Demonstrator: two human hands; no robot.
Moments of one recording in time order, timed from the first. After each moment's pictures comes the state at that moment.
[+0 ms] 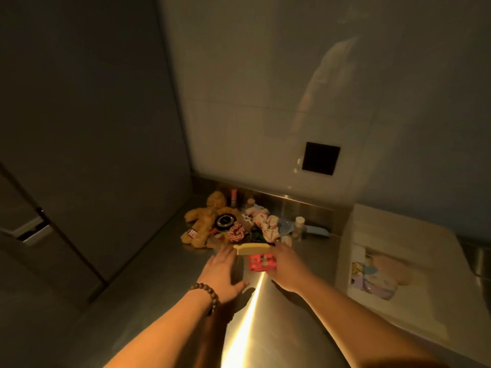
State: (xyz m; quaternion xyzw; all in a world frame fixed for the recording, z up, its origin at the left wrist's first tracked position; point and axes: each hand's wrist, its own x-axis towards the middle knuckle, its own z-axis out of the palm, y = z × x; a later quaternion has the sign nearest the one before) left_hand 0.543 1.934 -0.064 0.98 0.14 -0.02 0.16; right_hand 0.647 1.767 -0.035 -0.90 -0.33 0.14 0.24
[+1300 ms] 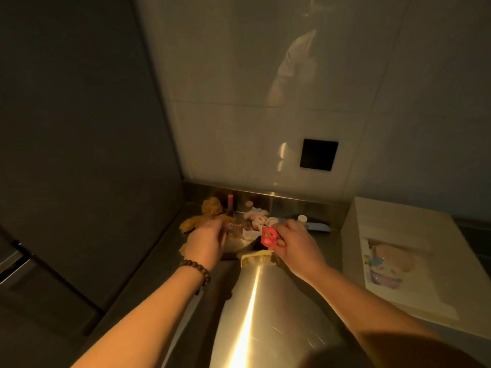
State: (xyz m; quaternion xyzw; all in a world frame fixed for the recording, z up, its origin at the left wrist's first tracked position) left_hand 0.570 1.994 0.002 0.94 0.09 0.23 0.21; right_hand 0.655 1.787 -0.004 -0.91 -0.32 -0.01 0.26
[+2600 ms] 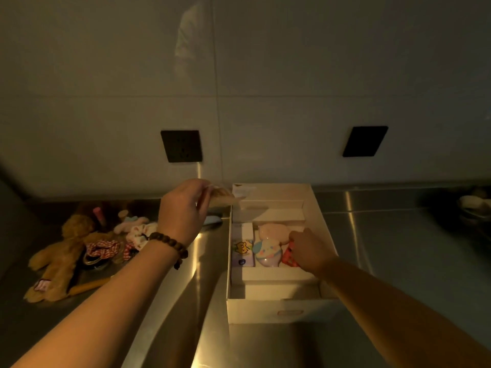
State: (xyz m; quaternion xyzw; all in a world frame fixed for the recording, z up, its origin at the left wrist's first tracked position) left_hand 0.702 1.784 0.056 0.91 -0.08 0.32 0.26; right_hand 0.727 1.509 -0.042 -0.98 -0.14 0.09 0.05
